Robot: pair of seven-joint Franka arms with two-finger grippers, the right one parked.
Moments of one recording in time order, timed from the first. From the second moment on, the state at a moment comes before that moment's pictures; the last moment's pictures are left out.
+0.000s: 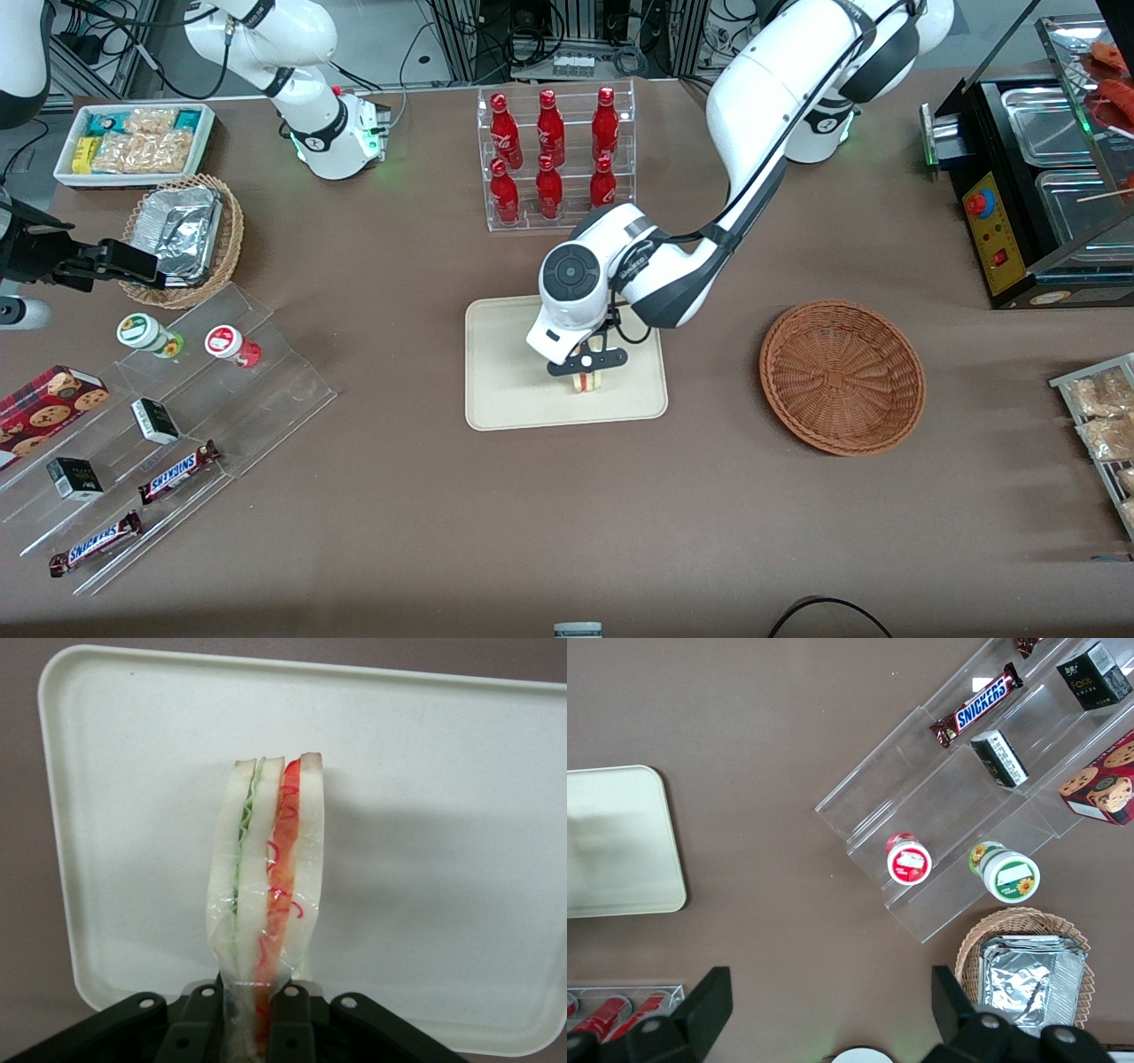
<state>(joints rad) -0.54 0.81 -0.32 -1.29 0.15 1.96 -1.00</state>
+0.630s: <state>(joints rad) -0.55 0.87 -0.32 -1.23 0.17 1.95 -1.00</state>
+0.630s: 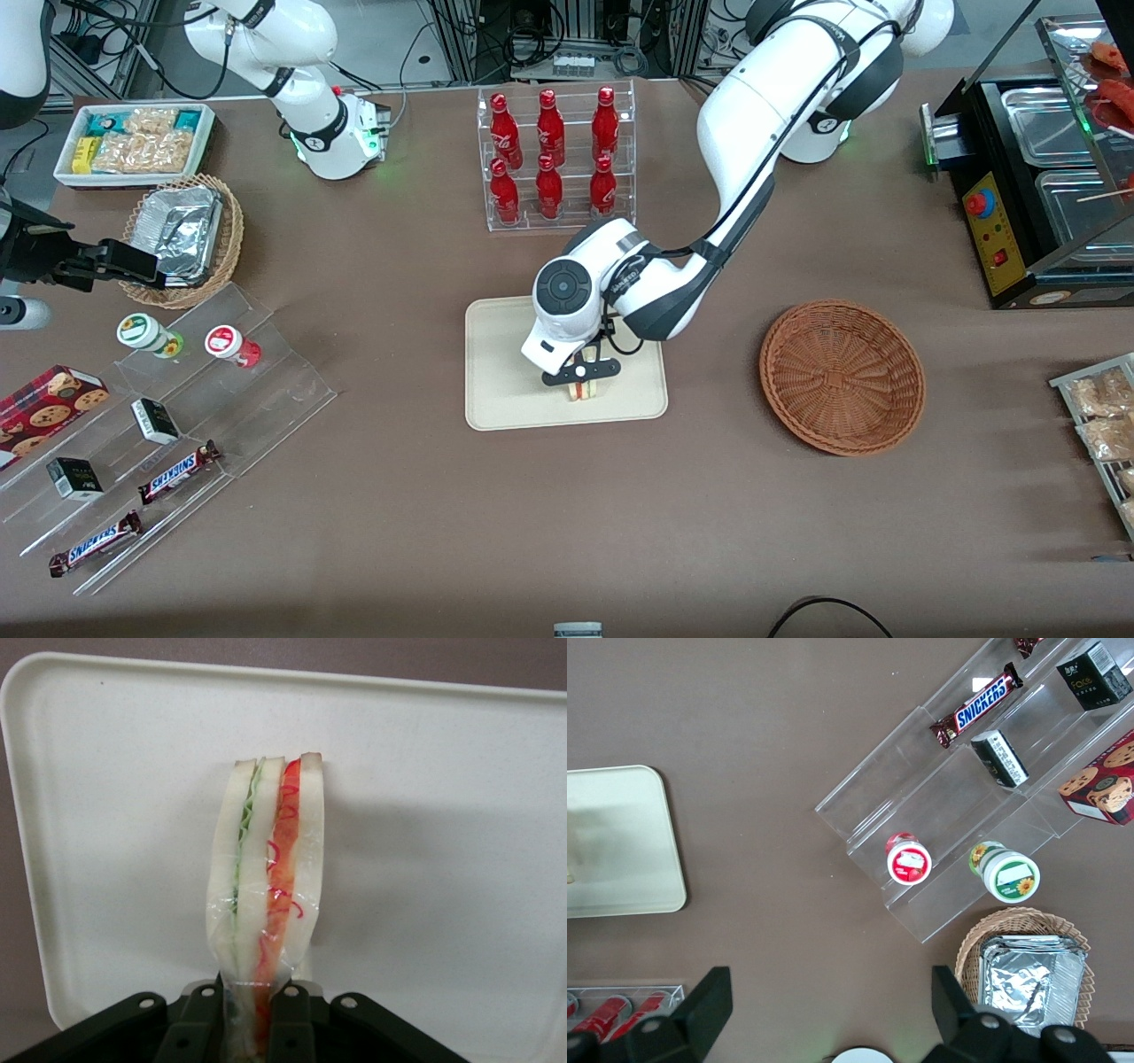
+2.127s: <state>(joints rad) -0.56 0.83 -0.32 -1.17 0.20 1.91 -1.08</state>
